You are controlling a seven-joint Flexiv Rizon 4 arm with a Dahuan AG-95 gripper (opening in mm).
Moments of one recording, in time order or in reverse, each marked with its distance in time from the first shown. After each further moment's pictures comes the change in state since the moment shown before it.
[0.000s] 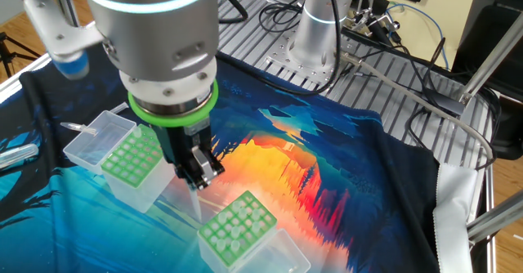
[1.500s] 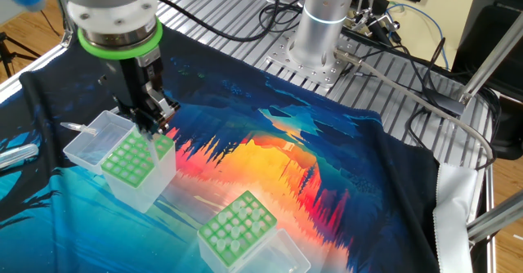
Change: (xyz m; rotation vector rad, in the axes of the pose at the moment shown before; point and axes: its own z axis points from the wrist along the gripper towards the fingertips) arm -0.007 -0.107 -0.001 -0.020 -0.053 -0.223
